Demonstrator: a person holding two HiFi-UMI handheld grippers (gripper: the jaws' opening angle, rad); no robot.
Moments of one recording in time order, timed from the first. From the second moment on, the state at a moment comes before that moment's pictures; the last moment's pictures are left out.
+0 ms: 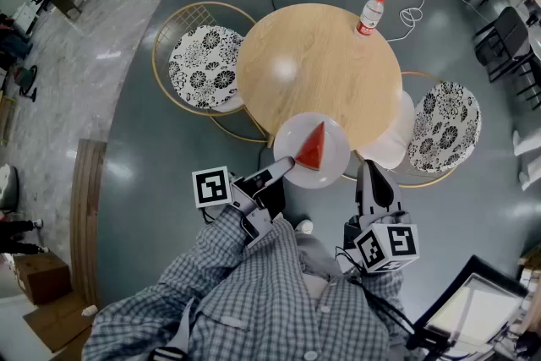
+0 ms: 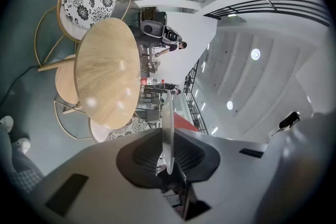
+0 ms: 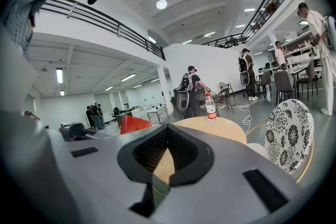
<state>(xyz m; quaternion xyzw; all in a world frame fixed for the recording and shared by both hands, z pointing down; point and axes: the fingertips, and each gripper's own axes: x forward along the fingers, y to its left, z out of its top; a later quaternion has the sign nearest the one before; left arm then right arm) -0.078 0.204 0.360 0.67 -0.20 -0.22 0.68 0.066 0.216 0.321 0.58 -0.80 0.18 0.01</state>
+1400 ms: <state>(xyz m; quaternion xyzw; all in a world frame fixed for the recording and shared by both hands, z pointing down) -0.093 0.206 0.373 0.66 -0.19 -0.22 0.69 0.019 0.223 0.365 0.52 -0.76 0.38 -0.03</state>
